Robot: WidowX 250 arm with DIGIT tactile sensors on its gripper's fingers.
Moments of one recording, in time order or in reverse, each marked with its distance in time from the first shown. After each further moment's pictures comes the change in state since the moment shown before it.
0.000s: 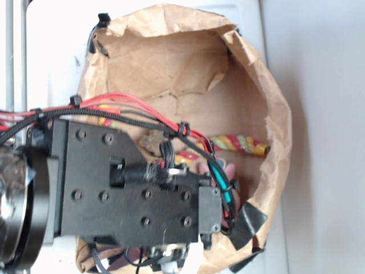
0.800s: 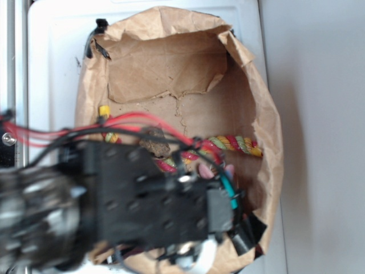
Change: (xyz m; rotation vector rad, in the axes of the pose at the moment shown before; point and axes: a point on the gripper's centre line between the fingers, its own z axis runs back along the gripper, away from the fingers) arm -0.007 0.016 -0.030 -0.007 -0.034 0.009
